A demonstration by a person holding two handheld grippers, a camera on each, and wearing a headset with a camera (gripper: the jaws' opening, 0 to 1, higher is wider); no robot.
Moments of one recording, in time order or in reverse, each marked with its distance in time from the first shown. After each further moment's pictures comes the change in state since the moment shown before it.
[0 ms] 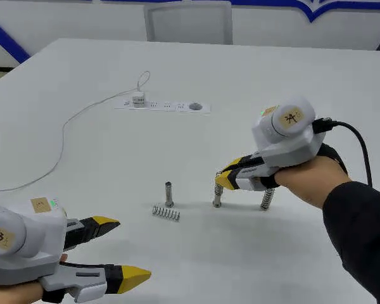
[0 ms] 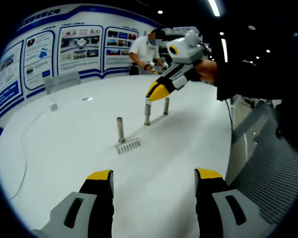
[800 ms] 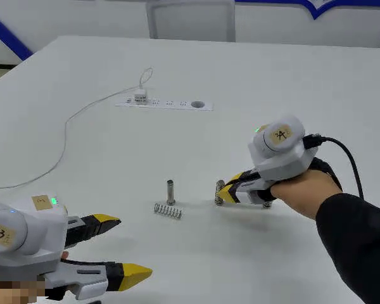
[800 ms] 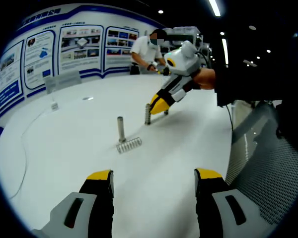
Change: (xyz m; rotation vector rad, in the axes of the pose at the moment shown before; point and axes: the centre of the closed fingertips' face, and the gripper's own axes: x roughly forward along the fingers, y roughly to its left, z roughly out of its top) left arm 0.000 0.001 -0.001 -0.003 0.003 0.004; right arm 0.017 0.002 -0.033 0.039 0.066 0.008
